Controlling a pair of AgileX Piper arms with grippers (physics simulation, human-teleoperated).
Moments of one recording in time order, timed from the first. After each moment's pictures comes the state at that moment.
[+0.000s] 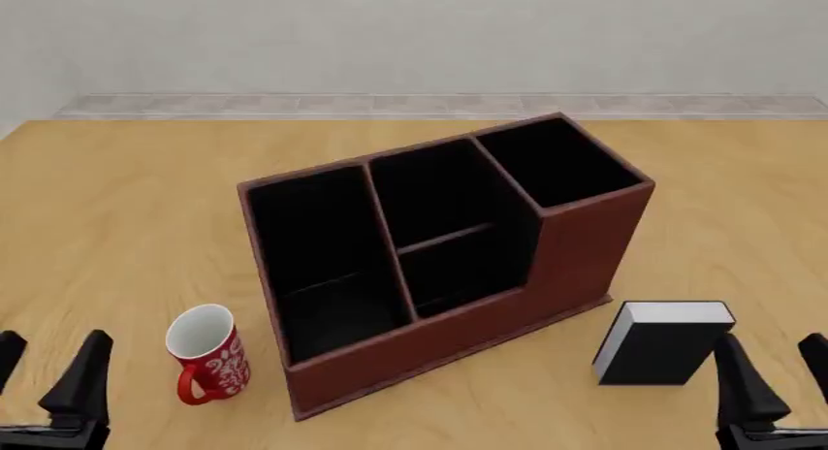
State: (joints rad) left arm 0.00 0.02 -0.01 -0.01 -0.01; right arm 0.00 0.01 0.00 -0.01 0.01
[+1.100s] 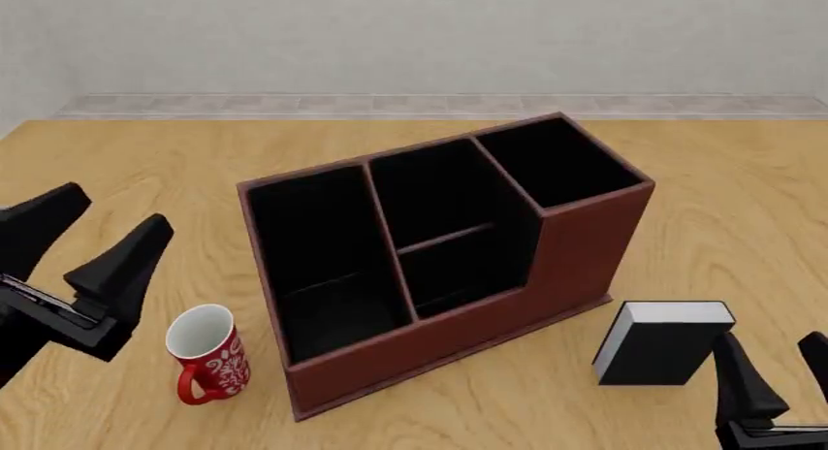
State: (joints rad) left arm -0.37 0.48 -0.43 -0.06 0.09; right arm 0.00 0.03 0.00 -0.02 0.02
